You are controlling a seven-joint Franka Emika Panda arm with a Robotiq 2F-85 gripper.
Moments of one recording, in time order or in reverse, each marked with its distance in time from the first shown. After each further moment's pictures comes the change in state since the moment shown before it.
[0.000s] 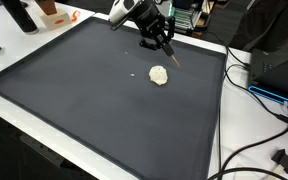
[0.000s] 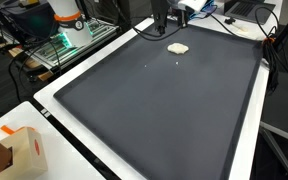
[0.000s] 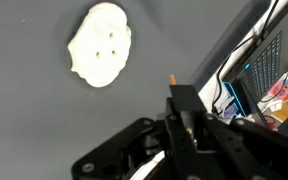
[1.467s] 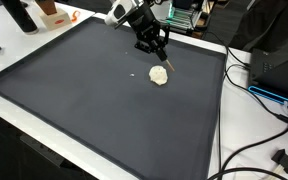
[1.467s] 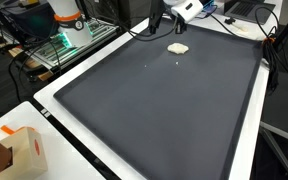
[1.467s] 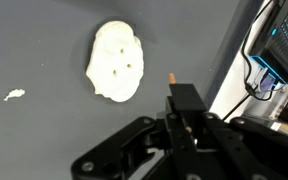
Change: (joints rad) arm 0.019 0.013 -0.023 -0.023 0.019 0.082 0.261
